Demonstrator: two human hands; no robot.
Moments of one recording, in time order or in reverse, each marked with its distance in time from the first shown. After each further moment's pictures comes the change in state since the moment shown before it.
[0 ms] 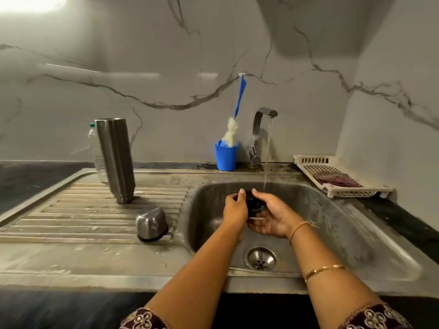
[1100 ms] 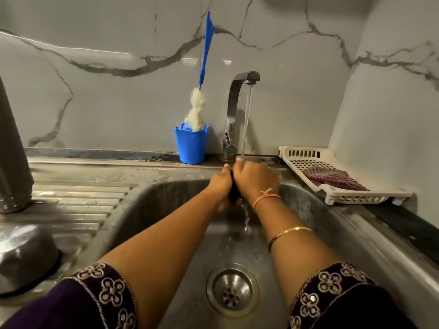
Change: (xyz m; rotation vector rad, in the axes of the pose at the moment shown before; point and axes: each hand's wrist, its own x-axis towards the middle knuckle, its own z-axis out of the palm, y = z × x) left_hand 0.131 0.010 0.071 -0.100 -0.166 -0.105; right_hand 0.118 -0.063 -0.039 -1.321 0.777 -0.718
